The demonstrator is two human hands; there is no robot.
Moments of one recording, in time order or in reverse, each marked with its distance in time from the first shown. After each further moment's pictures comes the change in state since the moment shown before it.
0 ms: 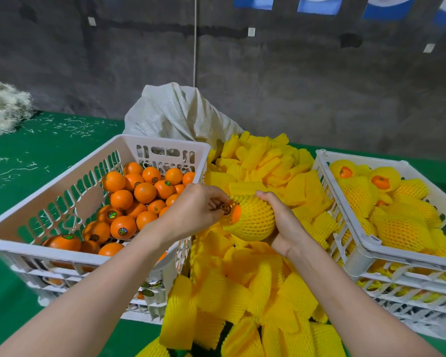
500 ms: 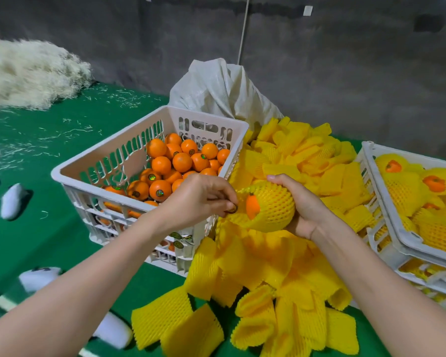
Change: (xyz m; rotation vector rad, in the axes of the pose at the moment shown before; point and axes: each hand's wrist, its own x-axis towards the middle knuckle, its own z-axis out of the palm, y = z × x) left_hand -0.075 0.002 -0.018 -0.260 0.028 -0.068; right_hand -0.023 -0.001 0.021 -0.213 -0.277 0.159
